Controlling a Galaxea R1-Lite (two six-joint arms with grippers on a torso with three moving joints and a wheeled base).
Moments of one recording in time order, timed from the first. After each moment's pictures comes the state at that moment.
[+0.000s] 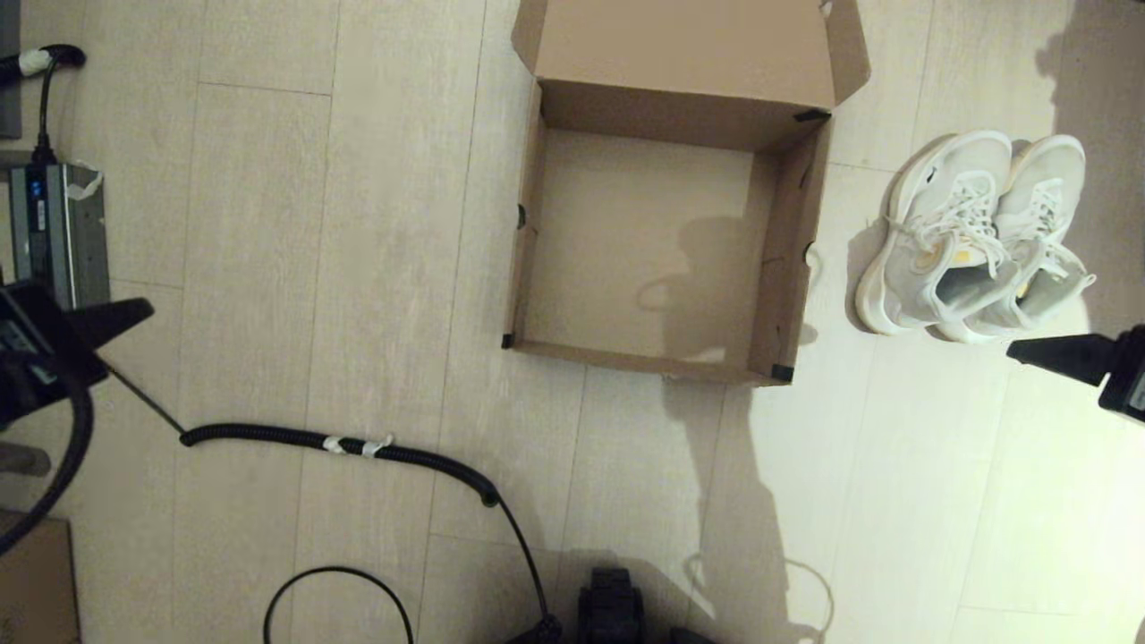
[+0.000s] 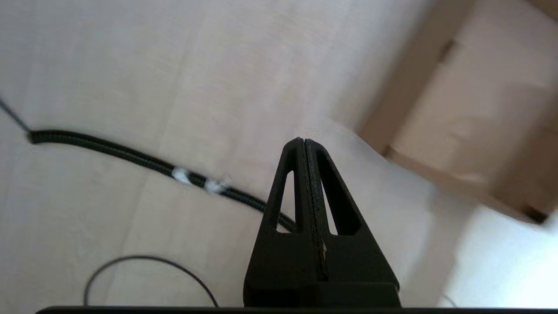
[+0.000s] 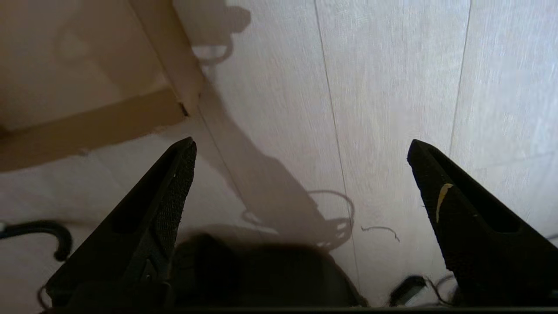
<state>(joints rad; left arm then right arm) -0.19 1.01 -0.79 -0.15 0.19 -0.31 0.21 1.11 -0.90 0.21 -0.29 0.50</state>
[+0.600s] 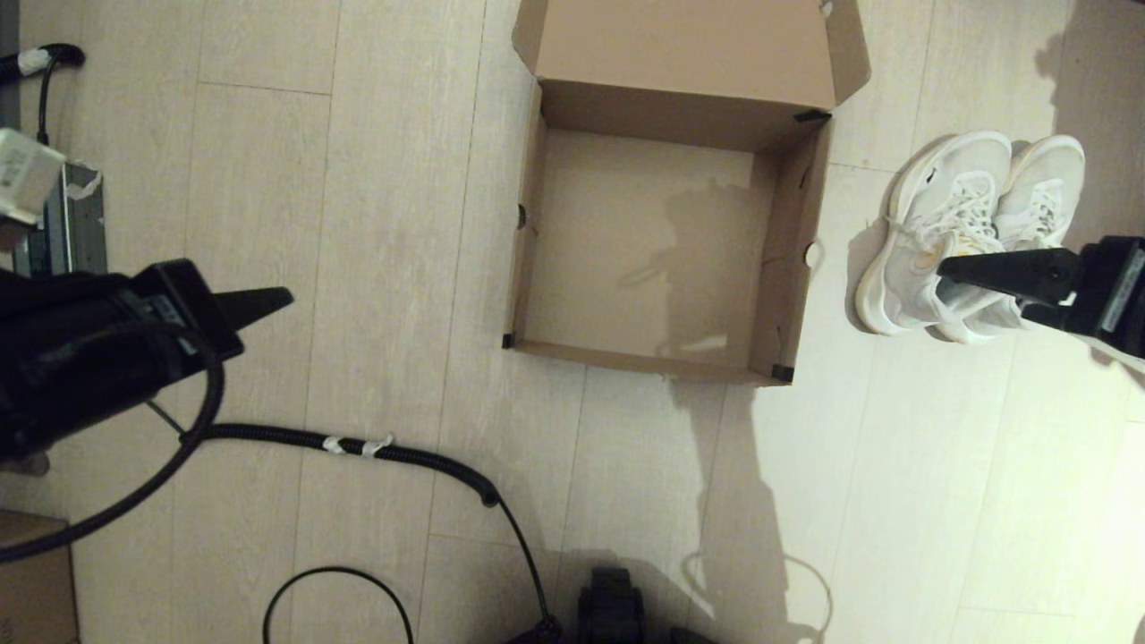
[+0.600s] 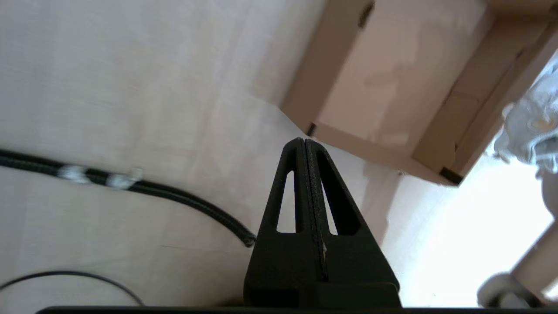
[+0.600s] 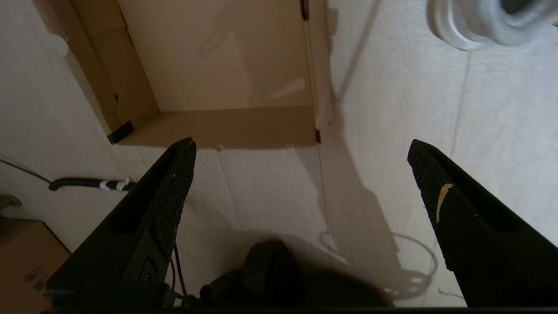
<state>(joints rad) -0.36 1.19 -0.84 -0.26 0.11 -0.38 0.27 1.19 -0.99 0.04 -0.02 0.43</state>
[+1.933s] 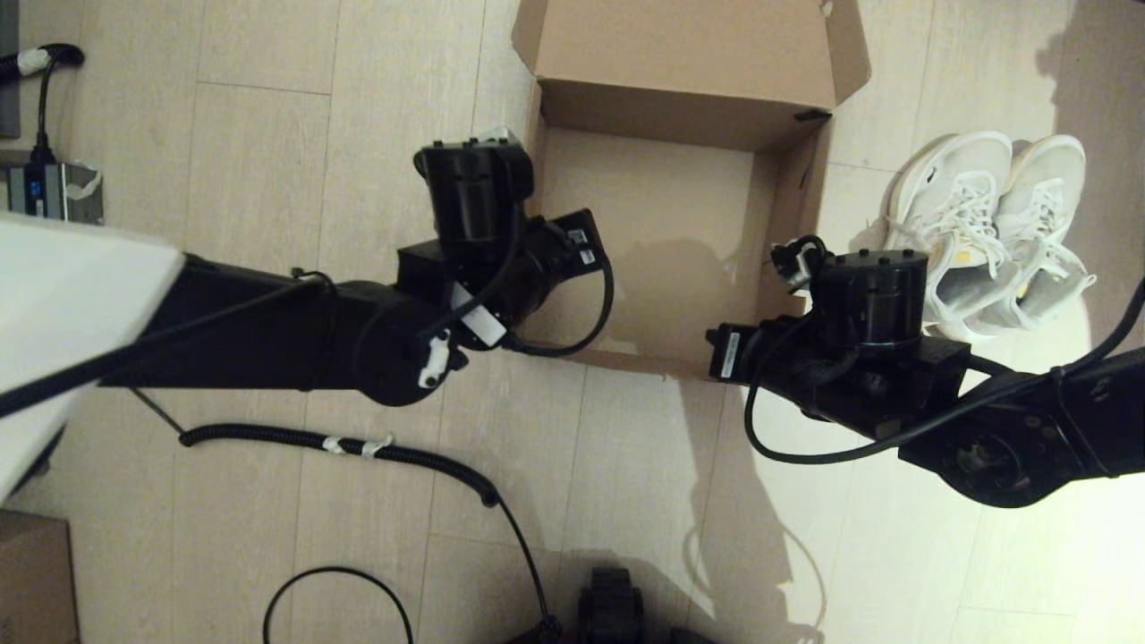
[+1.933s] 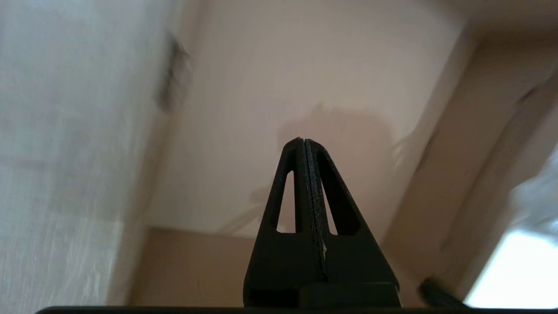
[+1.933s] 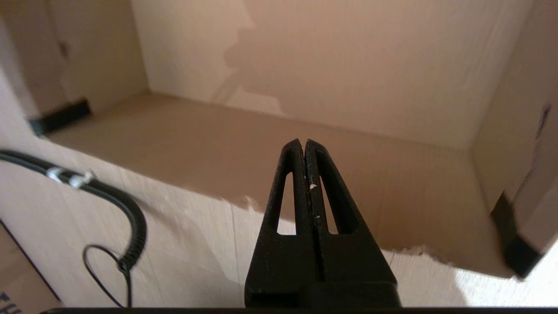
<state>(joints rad) -0.68 2.02 -1.53 -0.52 0.37 -0.30 0.51 1.85 -0.98 -0.64 -0.14 0.31</state>
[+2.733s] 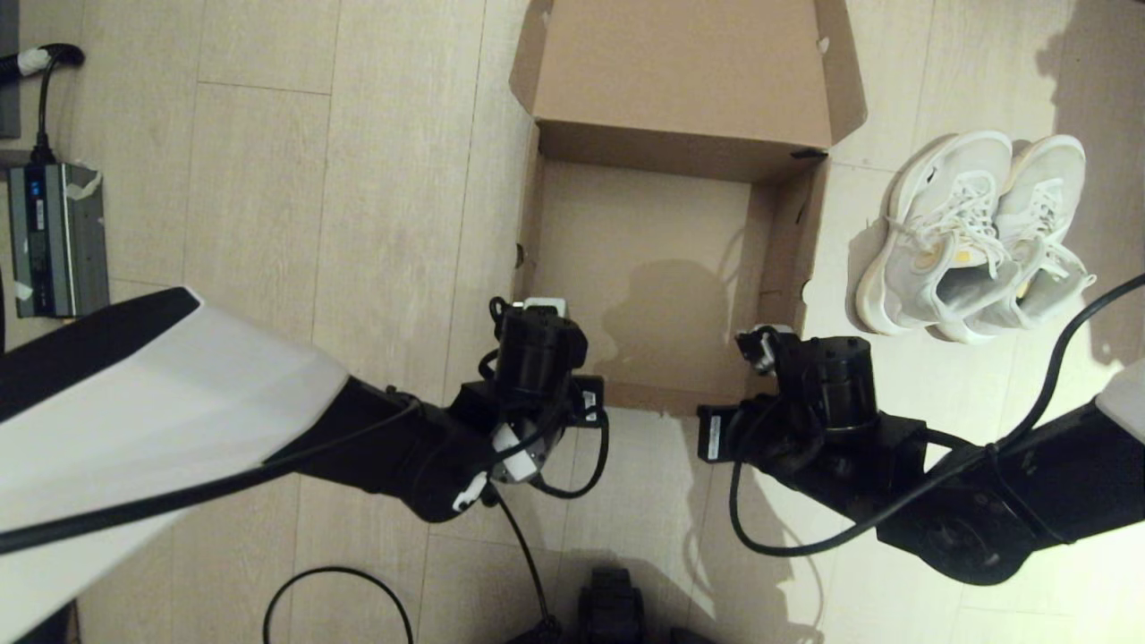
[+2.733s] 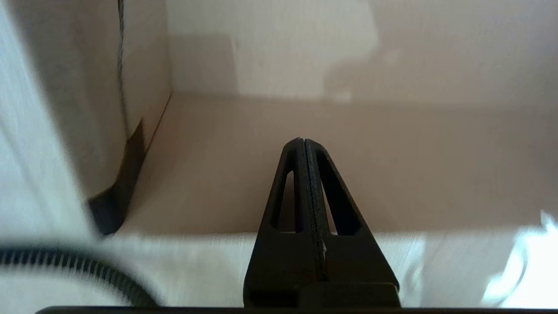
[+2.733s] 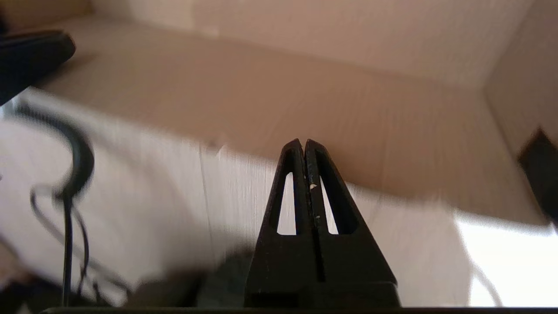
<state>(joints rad) -0.72 2.10 -1.20 -0.55 0.49 -0.18 0.58 1.90 -0.78 -0.72 -0.20 0.30</state>
